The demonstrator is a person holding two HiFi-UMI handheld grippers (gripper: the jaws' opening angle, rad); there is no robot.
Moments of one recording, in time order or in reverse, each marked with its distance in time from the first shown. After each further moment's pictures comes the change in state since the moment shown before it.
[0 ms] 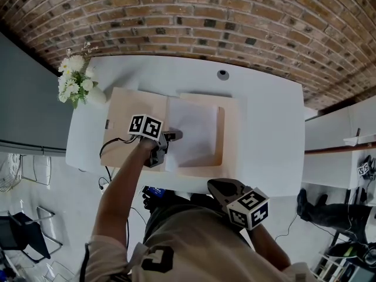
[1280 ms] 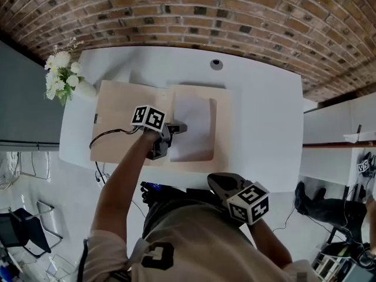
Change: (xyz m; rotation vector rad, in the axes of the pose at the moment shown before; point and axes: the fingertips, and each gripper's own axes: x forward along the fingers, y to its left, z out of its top) left arm 0.053 -0.017 -0.001 -0.060 0.049 -0.047; right arm -0.016 -0.033 -0.012 0.028 0.042 0.009
